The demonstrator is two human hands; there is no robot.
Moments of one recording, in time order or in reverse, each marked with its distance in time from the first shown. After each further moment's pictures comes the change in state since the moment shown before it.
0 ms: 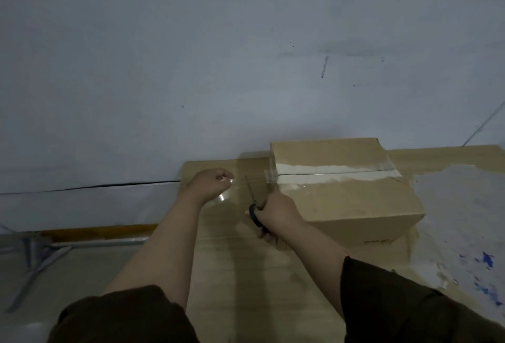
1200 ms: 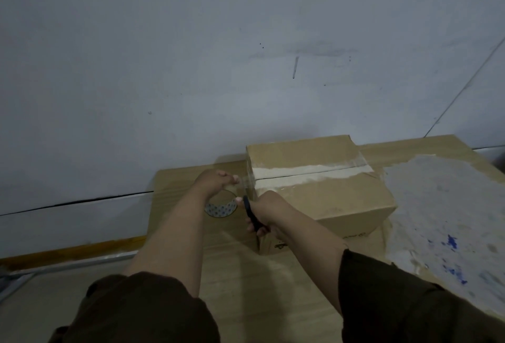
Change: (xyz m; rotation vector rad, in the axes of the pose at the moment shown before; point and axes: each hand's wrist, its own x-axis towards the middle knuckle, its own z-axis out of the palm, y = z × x) left_hand 0.025 0.053 0.031 -0.221 -0.122 -0.129; right_hand 0.006 -0.001 -0.023 0.327 -0.009 0.074
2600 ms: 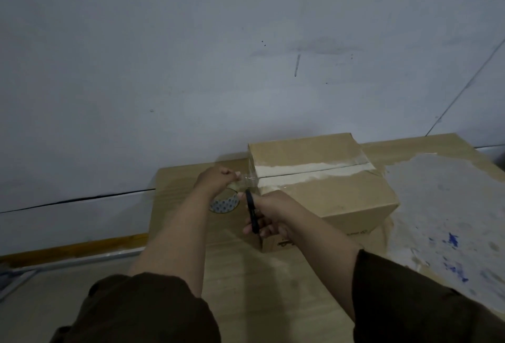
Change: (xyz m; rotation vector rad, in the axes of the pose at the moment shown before) left_hand 0.014 -0.012 0.005 0.124 0.035 0.061; right_hand -0.010 0.006 -0.009 0.115 -0.086 -0.028
